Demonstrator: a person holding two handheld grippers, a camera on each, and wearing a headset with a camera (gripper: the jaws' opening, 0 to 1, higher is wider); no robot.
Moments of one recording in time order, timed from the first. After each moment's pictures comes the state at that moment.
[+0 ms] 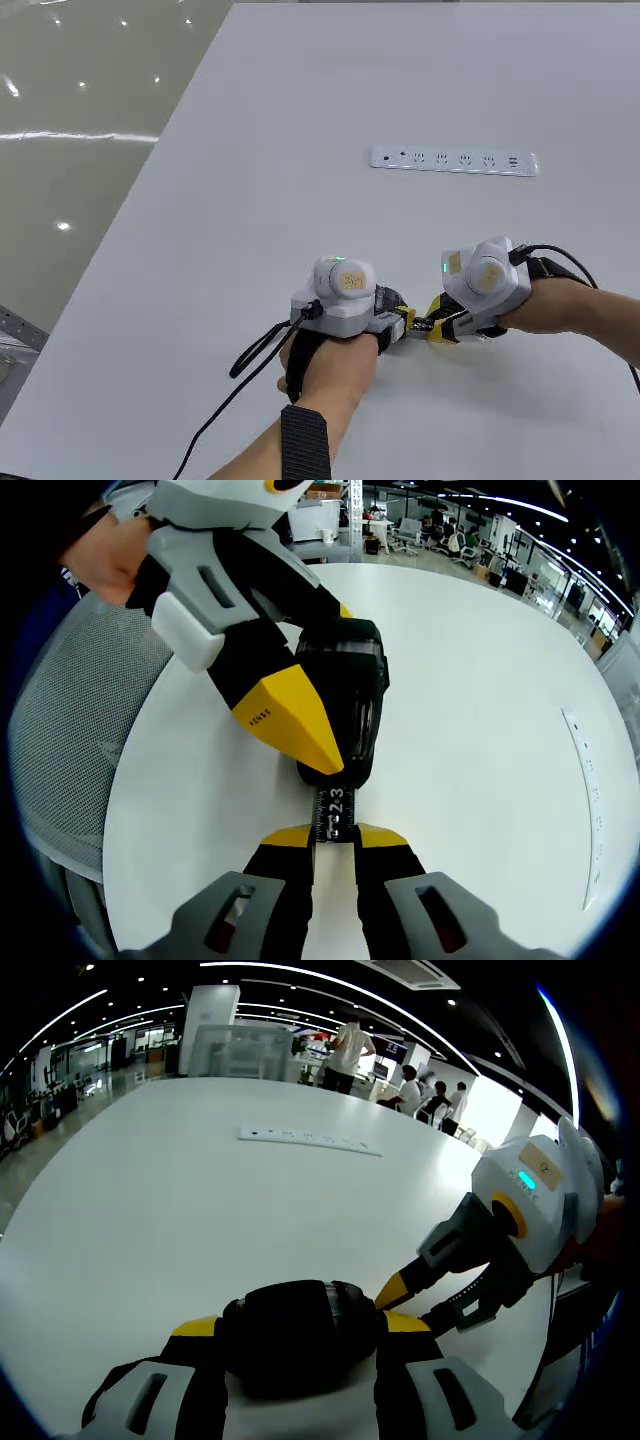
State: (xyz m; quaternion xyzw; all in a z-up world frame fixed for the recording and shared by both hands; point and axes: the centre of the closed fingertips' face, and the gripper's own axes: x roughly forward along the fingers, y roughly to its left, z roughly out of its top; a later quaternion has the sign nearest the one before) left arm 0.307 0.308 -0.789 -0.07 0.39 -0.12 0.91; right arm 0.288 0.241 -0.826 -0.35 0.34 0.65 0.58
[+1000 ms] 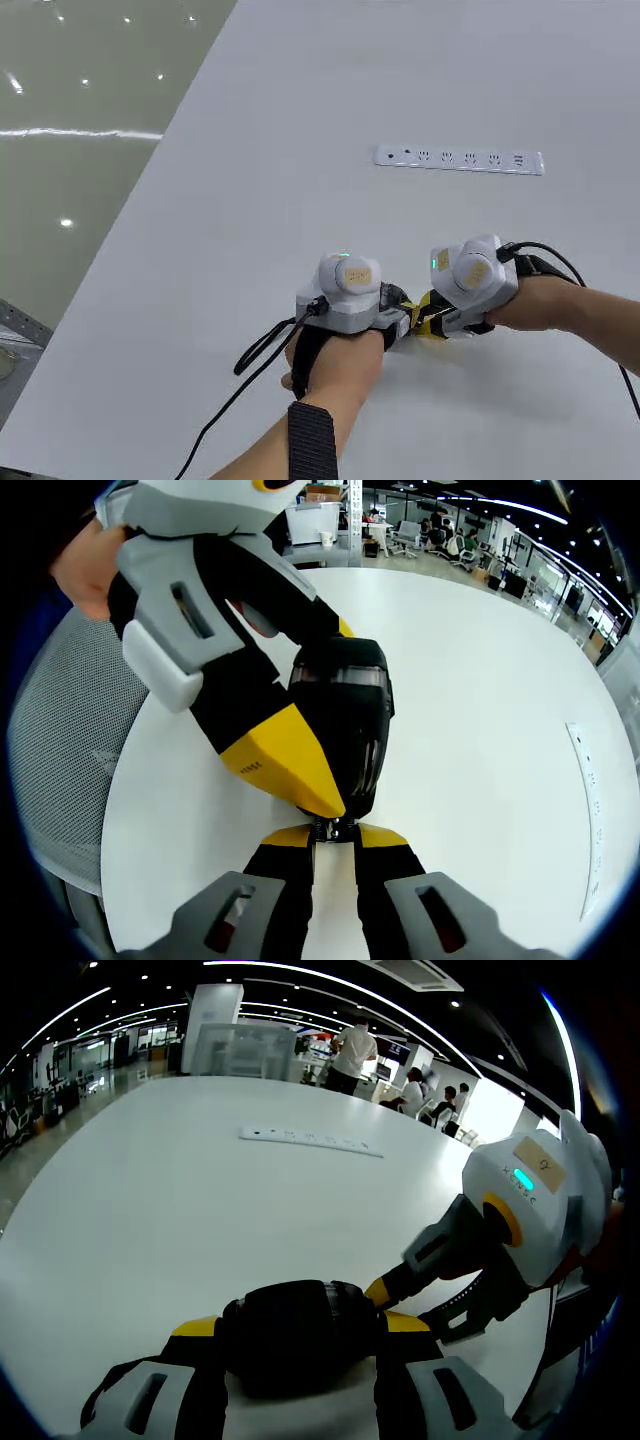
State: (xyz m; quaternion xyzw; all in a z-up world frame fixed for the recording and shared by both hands) left arm 0.308 0.309 -0.789 -0.08 0.39 -0.11 0.91; right arm 0.287 0.260 -0.827 -0.35 0.33 0.65 0.59
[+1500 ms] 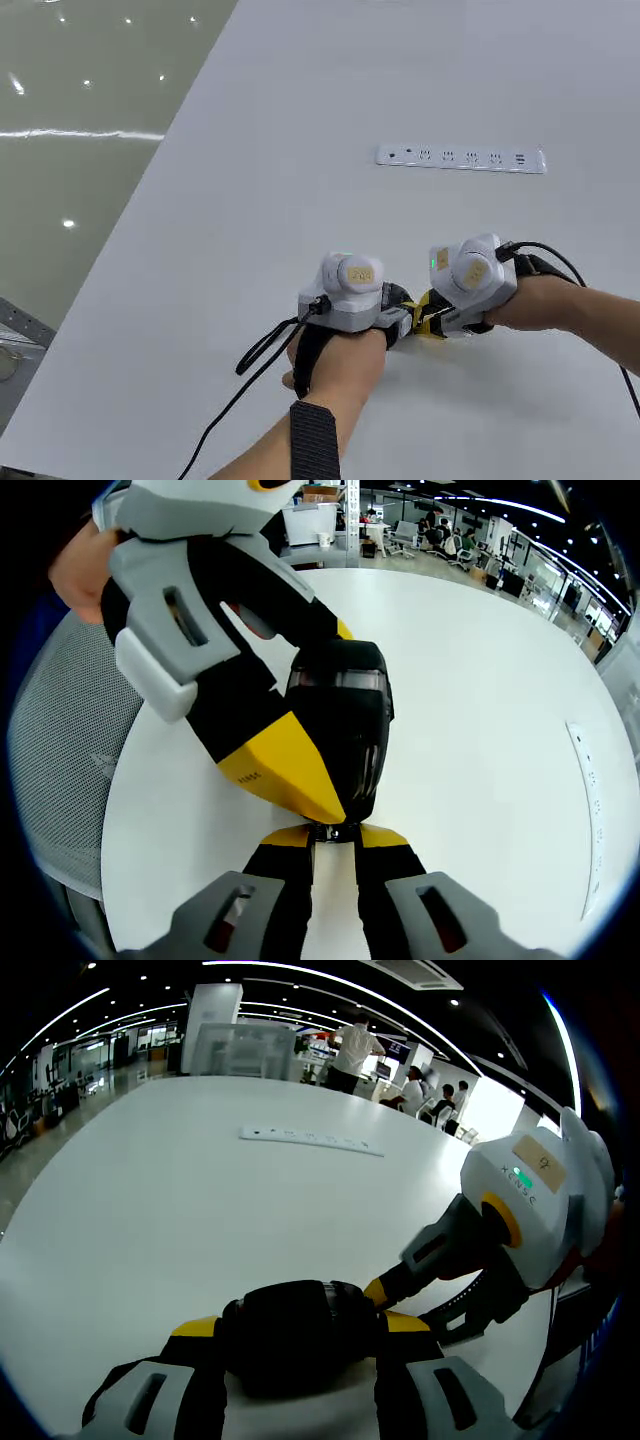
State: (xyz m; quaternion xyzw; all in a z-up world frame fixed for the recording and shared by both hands) left arm 0.309 0.309 -0.789 -0.07 0.39 -0.11 0.91; right arm 0.287 0.263 -0.827 -0.35 0.34 0.65 0.59
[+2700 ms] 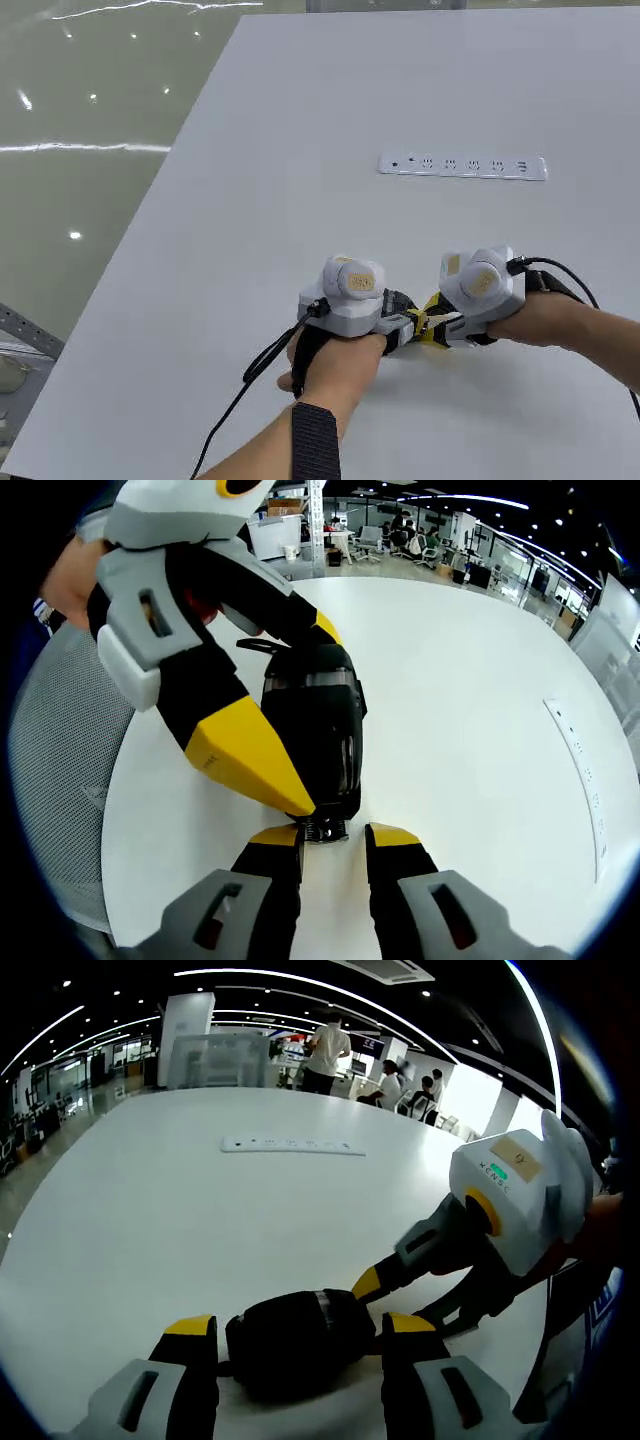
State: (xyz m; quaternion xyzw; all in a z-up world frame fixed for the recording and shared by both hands) left arm 0.309 0.308 -0.778 -0.04 0.38 -0.17 0.91; right arm 0.293 0.261 -0.822 -0.31 0.34 0.61 0.65
